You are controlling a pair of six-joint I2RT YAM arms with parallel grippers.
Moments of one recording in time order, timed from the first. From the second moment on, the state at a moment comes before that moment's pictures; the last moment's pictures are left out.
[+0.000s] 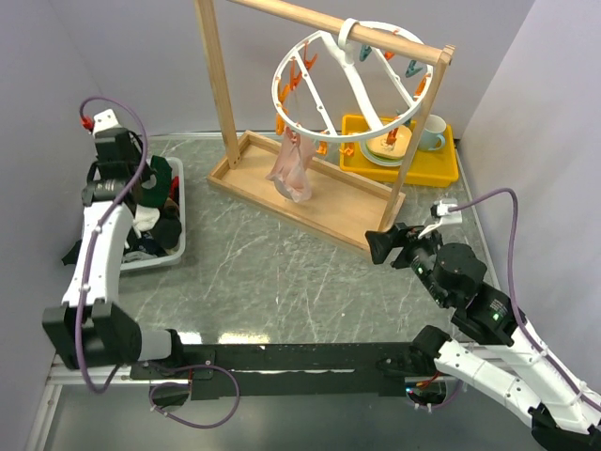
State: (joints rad) left arm 0.09 1.29 1.30 -0.46 -0.27 -0.32; right arm 0.78 0.53 0.84 -0.50 0.40 0.44
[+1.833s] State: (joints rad) left arm -0.45 0.38 0.22 0.11 0.02 -0.52; right arm 0.77 0.19 0.46 -0.48 0.45 0.44
